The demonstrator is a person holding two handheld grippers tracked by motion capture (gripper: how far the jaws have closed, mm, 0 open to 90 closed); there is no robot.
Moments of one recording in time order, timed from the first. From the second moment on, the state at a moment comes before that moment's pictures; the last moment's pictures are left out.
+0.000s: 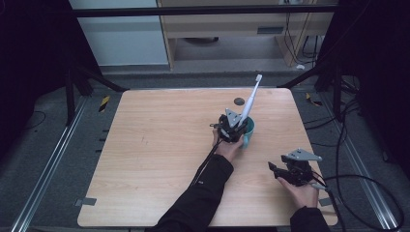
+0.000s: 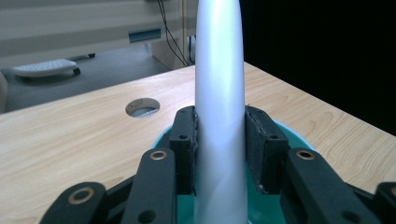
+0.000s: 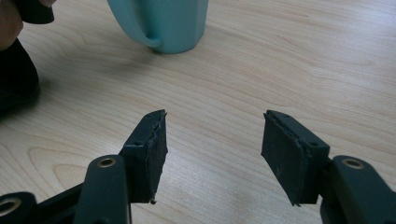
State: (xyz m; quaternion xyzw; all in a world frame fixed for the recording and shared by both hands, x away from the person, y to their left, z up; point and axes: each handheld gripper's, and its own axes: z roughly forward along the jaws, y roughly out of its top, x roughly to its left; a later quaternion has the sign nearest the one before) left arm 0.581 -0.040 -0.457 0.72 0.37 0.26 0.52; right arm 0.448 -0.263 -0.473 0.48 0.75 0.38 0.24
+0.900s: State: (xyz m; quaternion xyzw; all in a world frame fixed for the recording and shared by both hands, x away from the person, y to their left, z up) left arm 0.579 -0.030 -0.452 0.73 0.38 0.22 0.52; right arm 0.448 -0.263 -0.473 0.48 0.75 0.38 0.24
